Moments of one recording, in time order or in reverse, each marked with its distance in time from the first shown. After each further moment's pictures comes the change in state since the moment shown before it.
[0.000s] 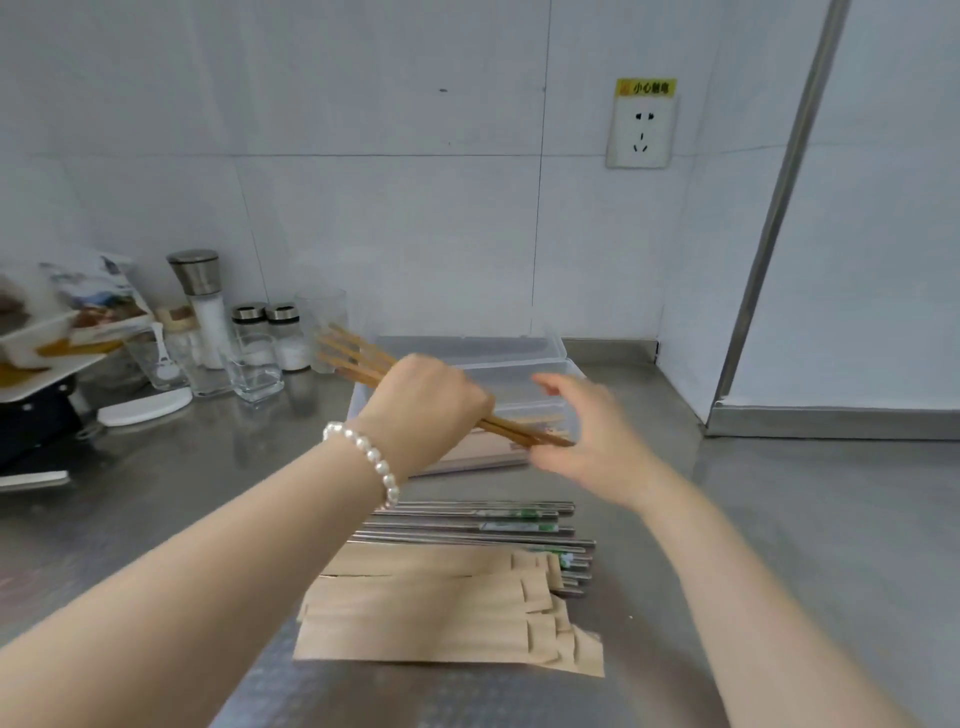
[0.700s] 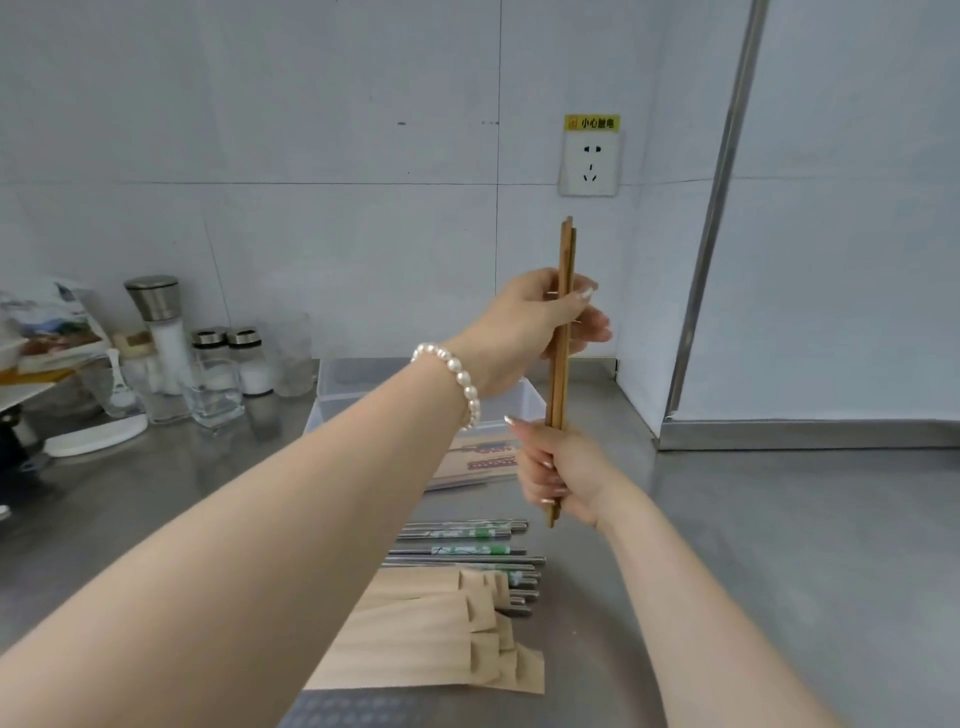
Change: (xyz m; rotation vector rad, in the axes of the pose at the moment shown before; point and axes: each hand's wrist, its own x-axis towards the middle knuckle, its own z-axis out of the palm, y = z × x) left_hand 0.088 0.037 -0.080 -2.126 0.163 -0.132; right_hand 0.000 0.018 -0.008 1.003 -0.158 0.273
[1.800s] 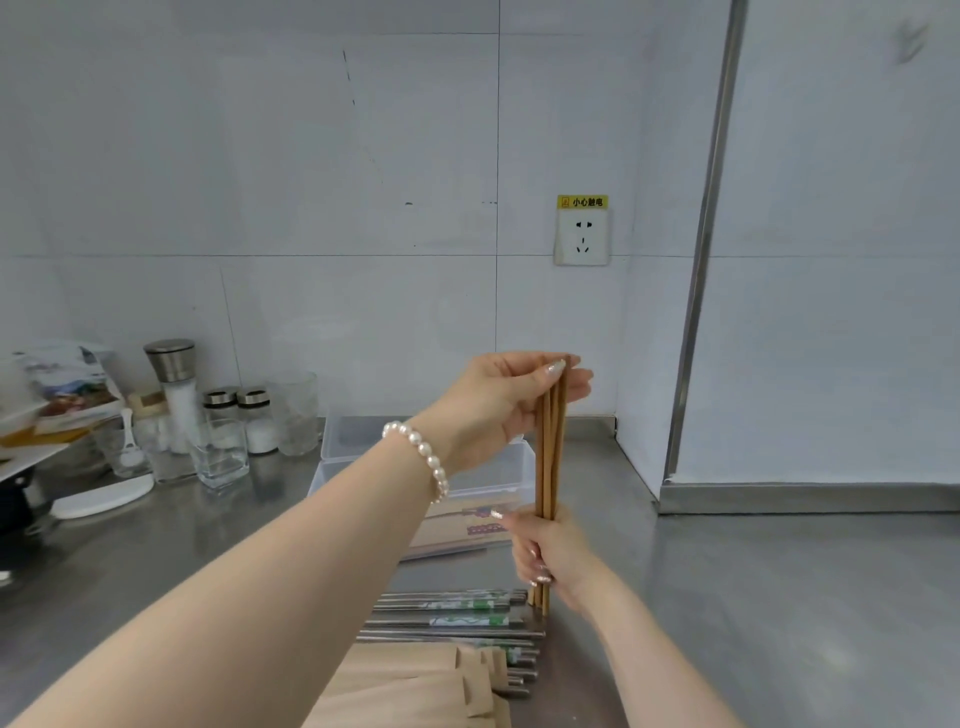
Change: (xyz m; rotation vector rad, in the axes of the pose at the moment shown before) left_hand -0.009 0.000 -0.020 -0.266 -0.102 -0.020; right_hand 0.004 0.019 0.003 -0.092 0.091 -0.045
